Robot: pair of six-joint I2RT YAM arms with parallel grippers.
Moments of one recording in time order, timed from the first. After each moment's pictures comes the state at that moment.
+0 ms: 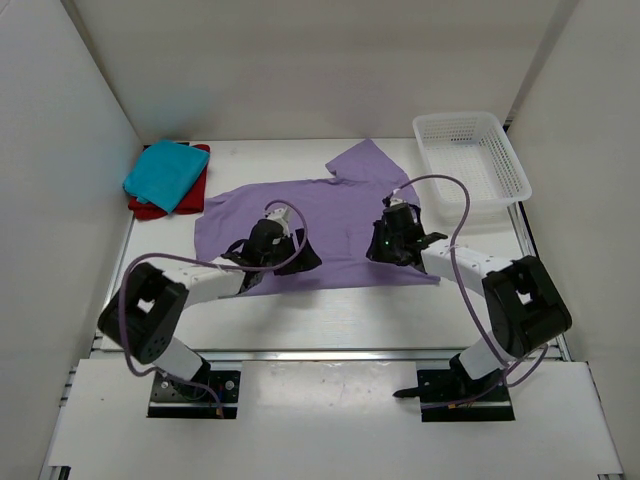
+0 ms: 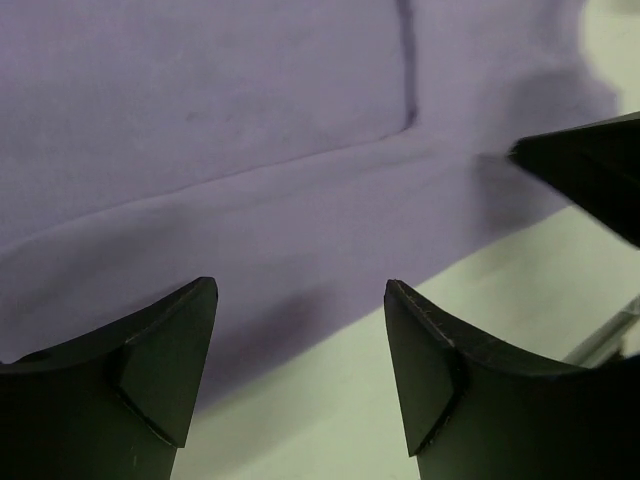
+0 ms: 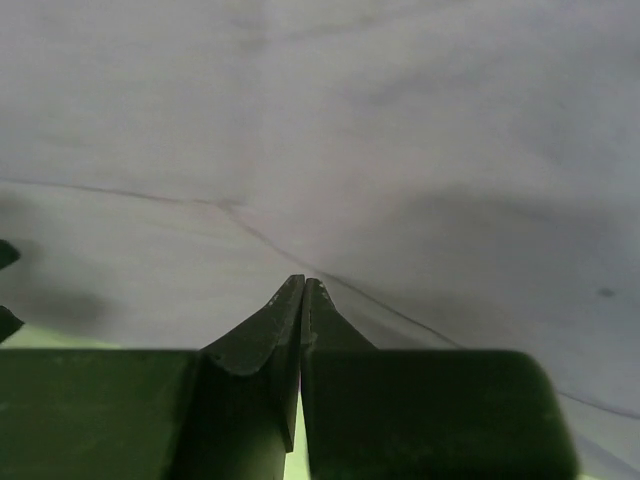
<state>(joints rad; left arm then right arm) -0.60 1.51 0.68 0.19 0.13 -0.69 0.47 1.54 0.82 -0.09 -0.06 0.51</state>
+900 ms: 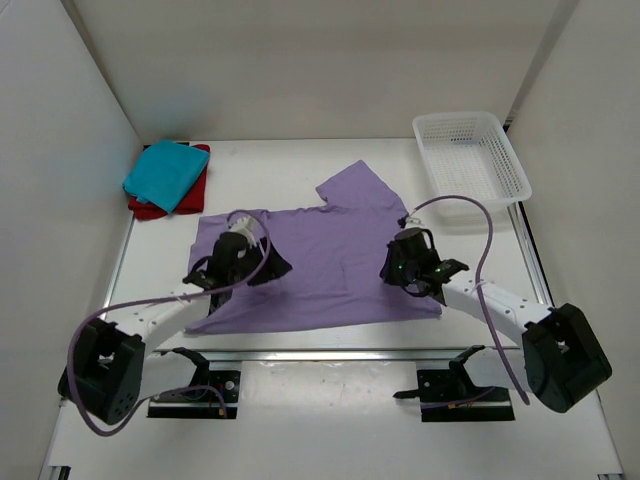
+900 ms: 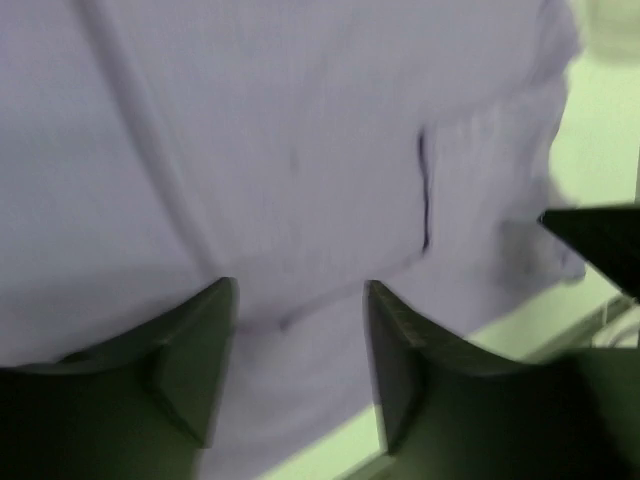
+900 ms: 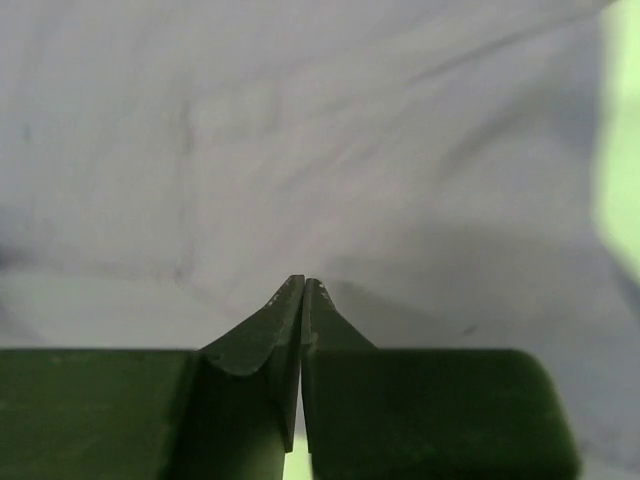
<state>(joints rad) -0.50 1.15 0.45 0.07 0.13 -0.72 0.58 1.23 0.61 -0.22 0.07 0.56</state>
